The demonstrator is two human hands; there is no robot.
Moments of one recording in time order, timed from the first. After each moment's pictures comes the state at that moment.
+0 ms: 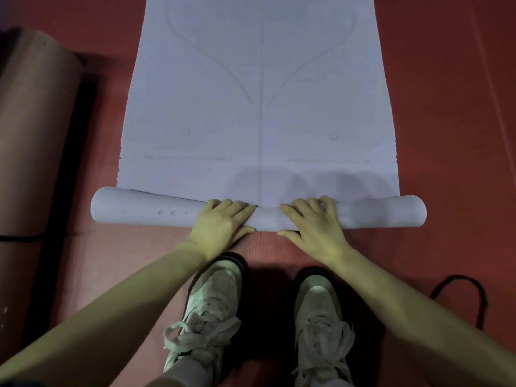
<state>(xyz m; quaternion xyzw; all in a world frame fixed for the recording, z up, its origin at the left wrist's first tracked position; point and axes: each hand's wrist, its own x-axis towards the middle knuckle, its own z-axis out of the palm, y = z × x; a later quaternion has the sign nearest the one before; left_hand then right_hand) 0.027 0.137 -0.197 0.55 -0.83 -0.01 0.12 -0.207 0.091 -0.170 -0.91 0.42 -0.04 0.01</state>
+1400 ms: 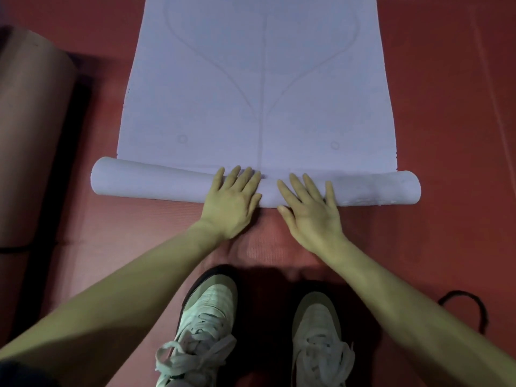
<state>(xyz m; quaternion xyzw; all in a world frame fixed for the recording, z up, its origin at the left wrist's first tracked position) 0.007 0.083 -0.169 0.65 -0.76 -0.07 0.01 -0.183 0.056 -0.152 -0.86 0.50 0.07 0.11</state>
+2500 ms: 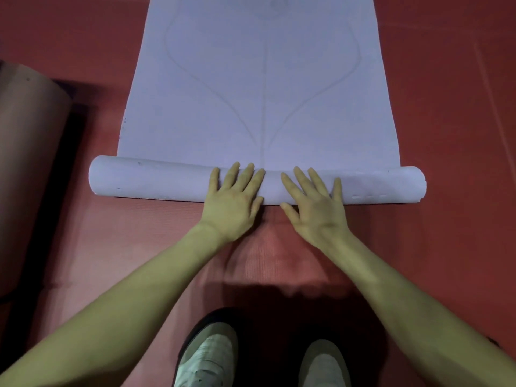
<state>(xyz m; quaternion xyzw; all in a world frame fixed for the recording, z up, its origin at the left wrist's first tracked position) 0.021 0.017 -0.156 0.67 -0.74 -0.09 0.00 -0.162 -0.019 -0.147 -0.85 0.51 0.04 0.10</state>
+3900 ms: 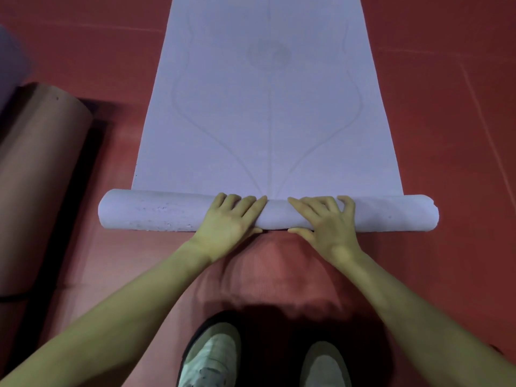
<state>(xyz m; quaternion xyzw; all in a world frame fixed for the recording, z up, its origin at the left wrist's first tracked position) 0.041 0.038 -0.170 0.52 -0.83 0.09 0.17 -0.196 -0.011 -0.163 -0.89 0.44 -0.13 -0.02</state>
